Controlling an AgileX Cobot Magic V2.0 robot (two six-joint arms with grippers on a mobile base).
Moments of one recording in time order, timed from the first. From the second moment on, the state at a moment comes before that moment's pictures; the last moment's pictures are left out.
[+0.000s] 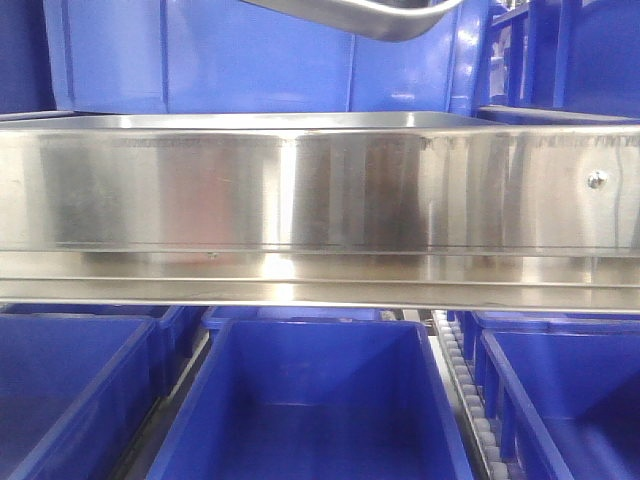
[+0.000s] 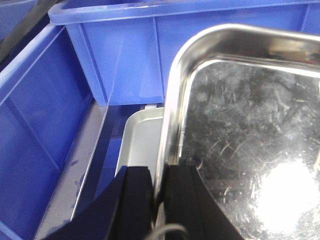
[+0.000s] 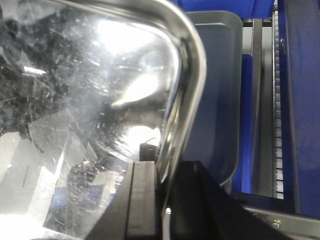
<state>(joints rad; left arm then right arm) -1.07 1.24 -1.28 1.06 1.22 -1.09 1.00 1.20 -1.20 -0.52 1.02 1.10</state>
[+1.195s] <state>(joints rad) -0.74 1.26 -1.35 0.54 1.06 -0.75 0.84 1.36 -1.35 -0.52 0.99 1.00</state>
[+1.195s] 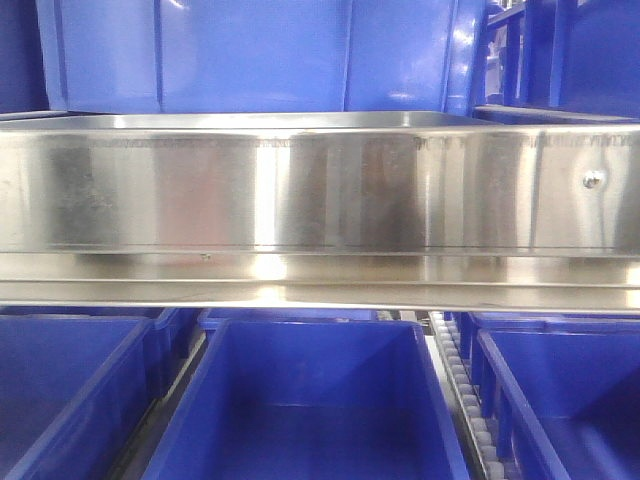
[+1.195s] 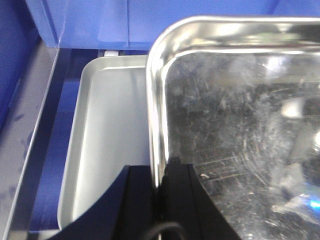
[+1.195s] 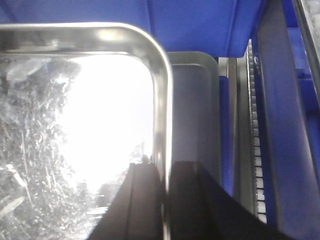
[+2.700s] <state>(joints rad) -0.47 1.57 -1.35 0.27 0.89 -0.53 0.67 1.68 -1.44 -0.40 0.76 0.92</state>
